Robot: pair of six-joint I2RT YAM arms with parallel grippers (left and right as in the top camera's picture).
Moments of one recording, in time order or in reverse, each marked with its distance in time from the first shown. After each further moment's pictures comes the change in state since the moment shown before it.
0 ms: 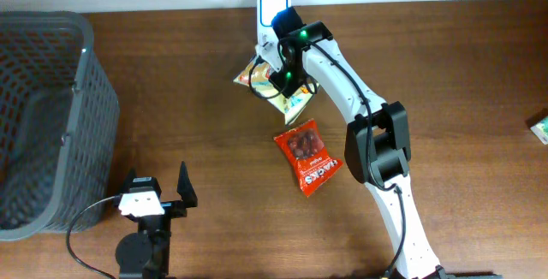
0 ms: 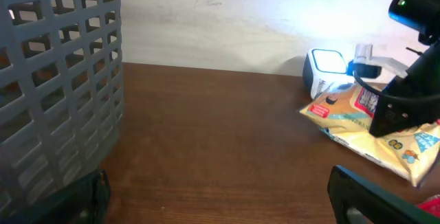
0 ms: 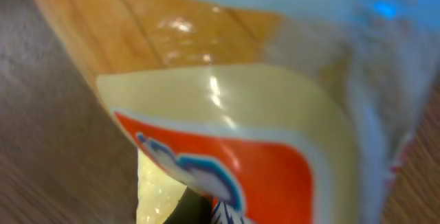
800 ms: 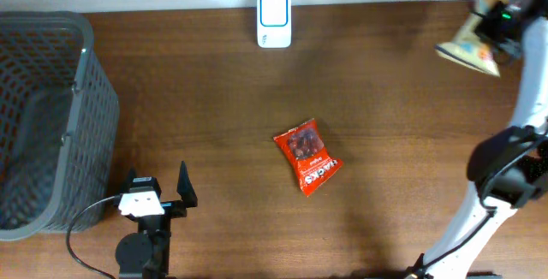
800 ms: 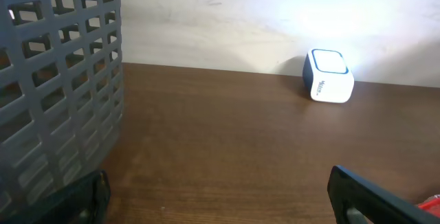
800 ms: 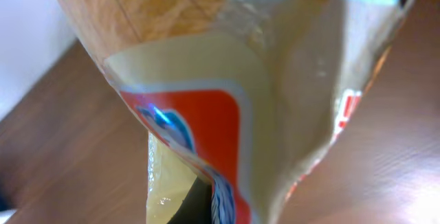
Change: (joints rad) left arm 0.000 0.000 0.000 0.000 0.000 0.000; right arm -0.827 -0.324 -0.005 -0.077 0.072 0.725
